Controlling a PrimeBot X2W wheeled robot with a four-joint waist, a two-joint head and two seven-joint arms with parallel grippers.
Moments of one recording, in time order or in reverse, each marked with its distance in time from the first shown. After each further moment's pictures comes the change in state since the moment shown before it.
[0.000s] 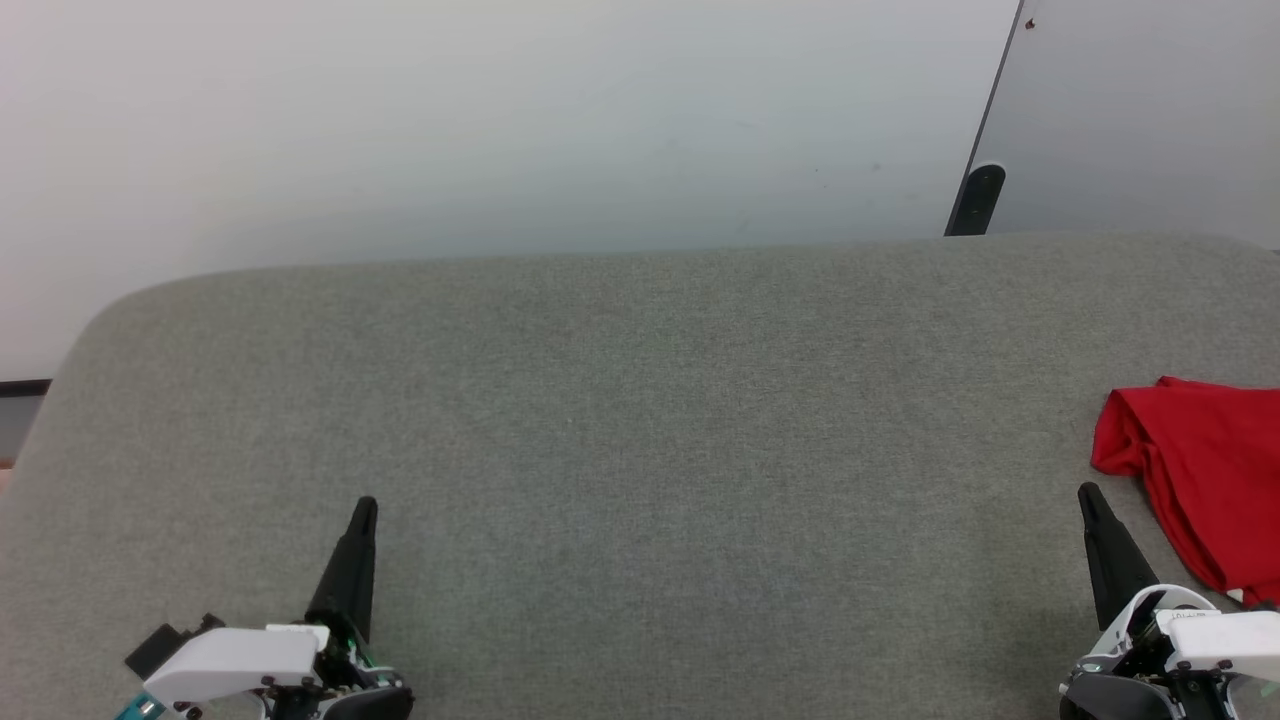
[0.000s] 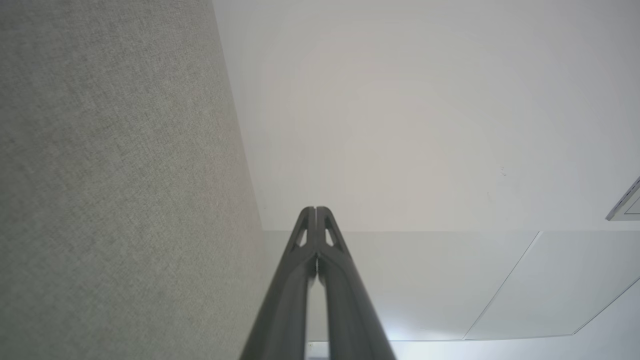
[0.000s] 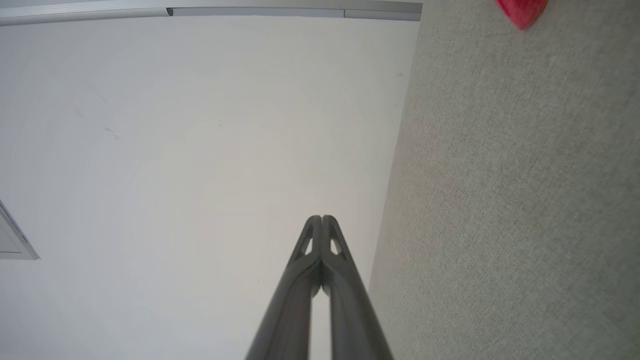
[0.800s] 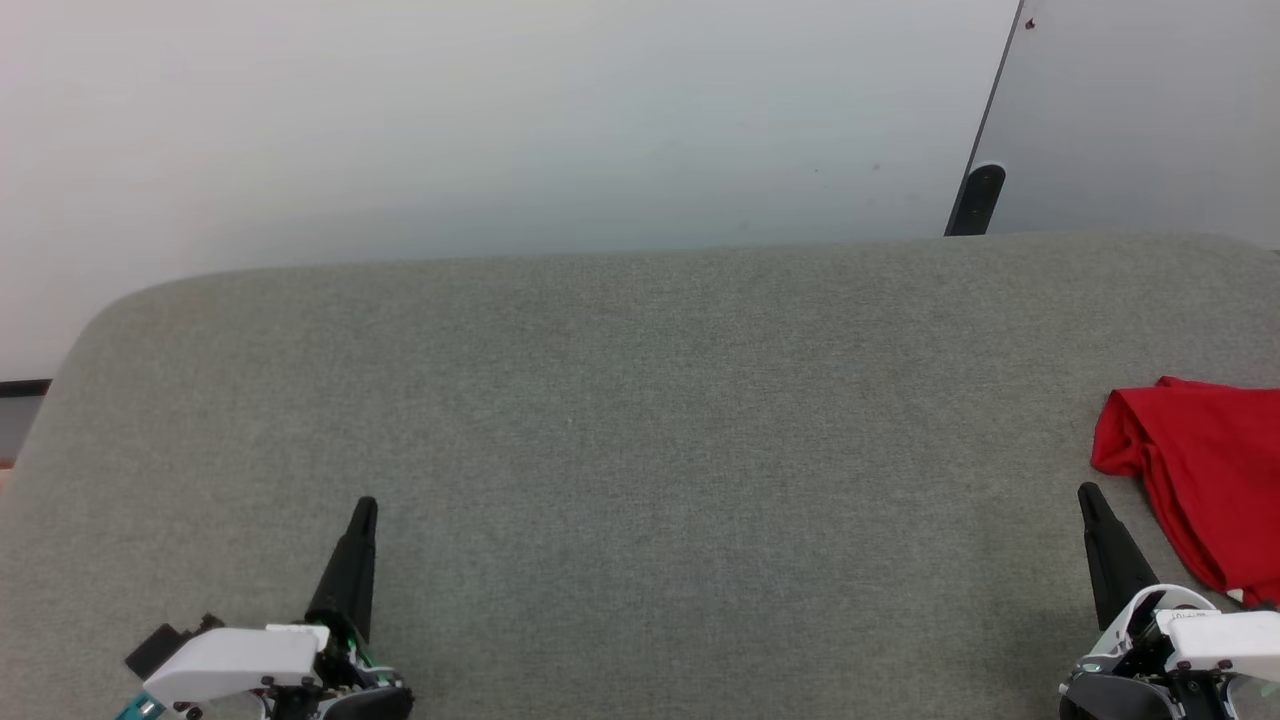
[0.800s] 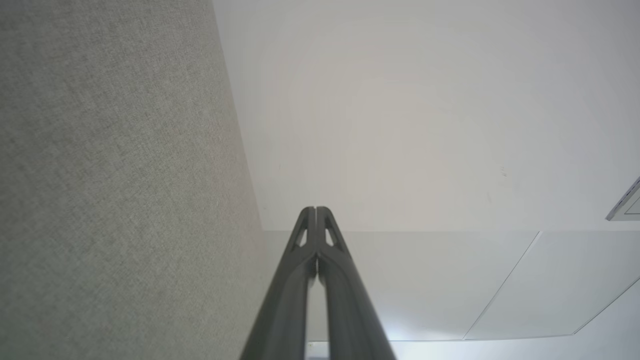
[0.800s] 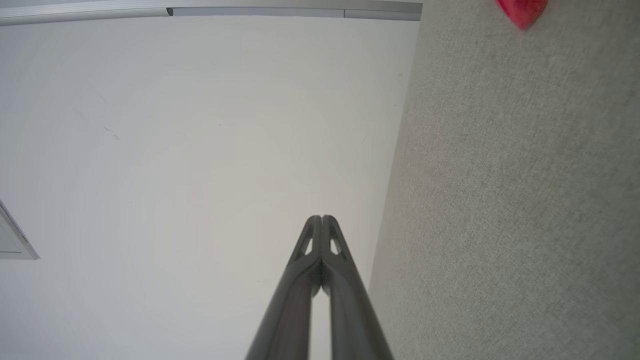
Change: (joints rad) left arm 0.000 0.000 0.000 0.000 0.000 0.000 0.000; right arm 0.000 0.000 0.000 0.000 0.000 0.000 0.000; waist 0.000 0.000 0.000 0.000
